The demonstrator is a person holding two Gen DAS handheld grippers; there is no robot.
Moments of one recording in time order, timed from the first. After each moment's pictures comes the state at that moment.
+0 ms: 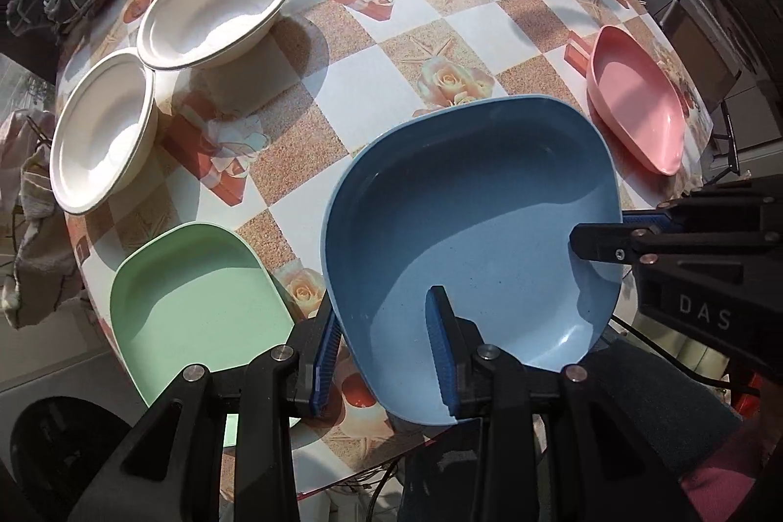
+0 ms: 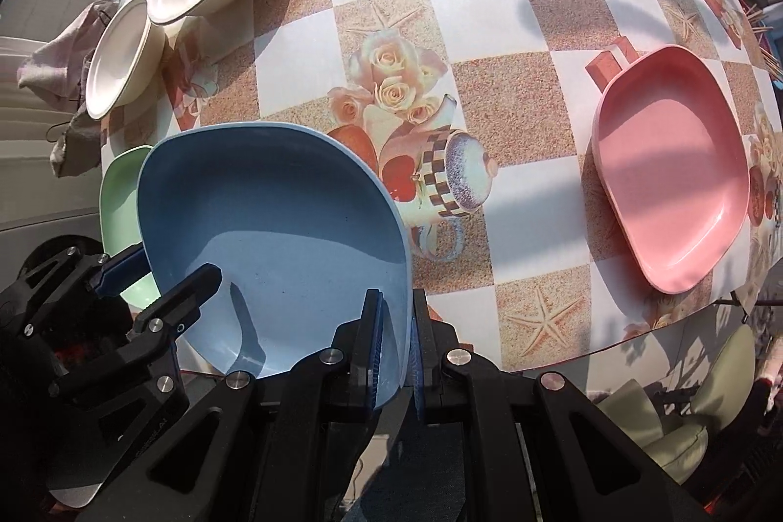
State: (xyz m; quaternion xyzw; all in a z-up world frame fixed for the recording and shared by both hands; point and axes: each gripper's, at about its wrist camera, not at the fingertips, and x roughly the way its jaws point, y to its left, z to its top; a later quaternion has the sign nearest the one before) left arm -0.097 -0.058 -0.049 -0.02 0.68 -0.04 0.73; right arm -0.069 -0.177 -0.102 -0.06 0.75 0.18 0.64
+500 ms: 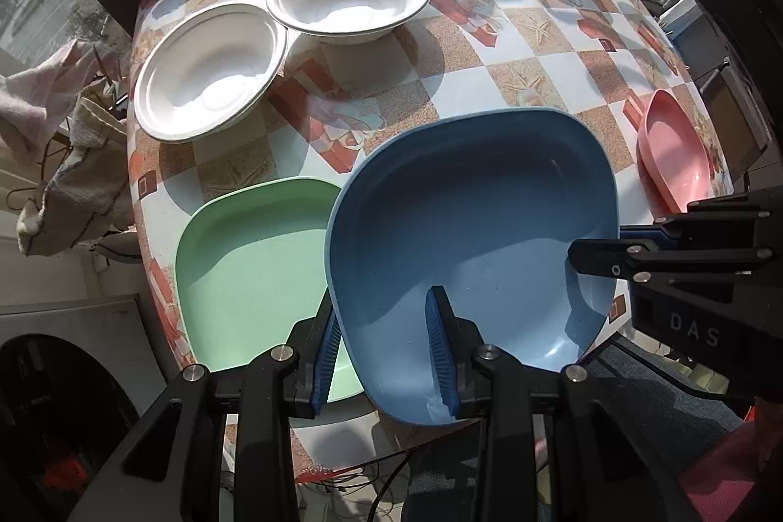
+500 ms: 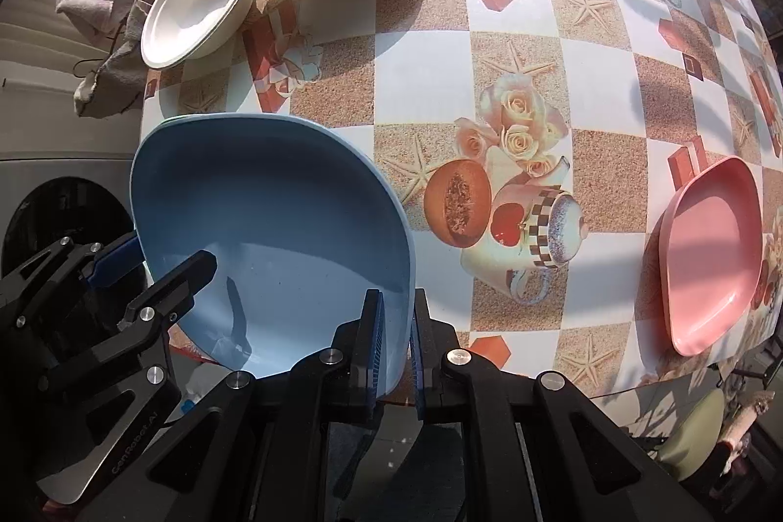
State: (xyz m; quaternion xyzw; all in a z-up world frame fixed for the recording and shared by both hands) left arm -0.114 0.012 -0.041 -0.08 0.66 0.04 0.75; right arm -0.077 -0.110 -0.086 -0.13 0.73 0.24 0.63
